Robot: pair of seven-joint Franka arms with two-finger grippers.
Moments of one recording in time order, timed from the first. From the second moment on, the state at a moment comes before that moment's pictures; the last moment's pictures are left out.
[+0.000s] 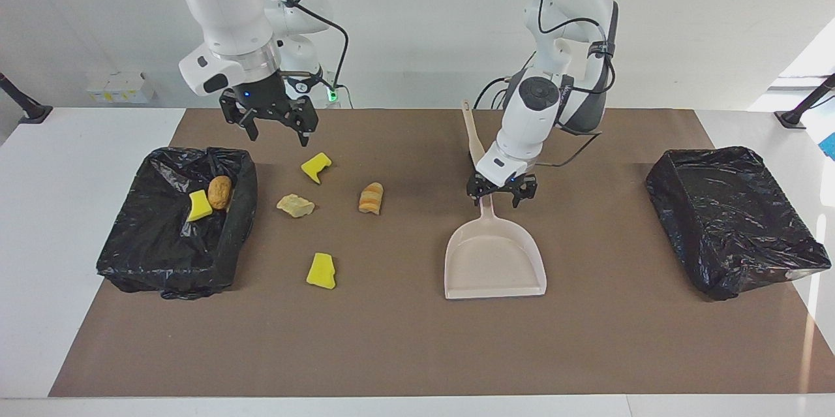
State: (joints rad) left arm -0.45 0.17 -0.08 -2.04 -0.04 2.28 -0.41; right arm 0.07 0.10 0.11 -1.43 -0.03 1.51 0.33
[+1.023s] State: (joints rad) left arm -0.49 0.13 -0.08 -2.11 -0.04 2.30 -0.42; right arm -0.04 0.01 0.12 -1.54 -0.03 1.53 0.24
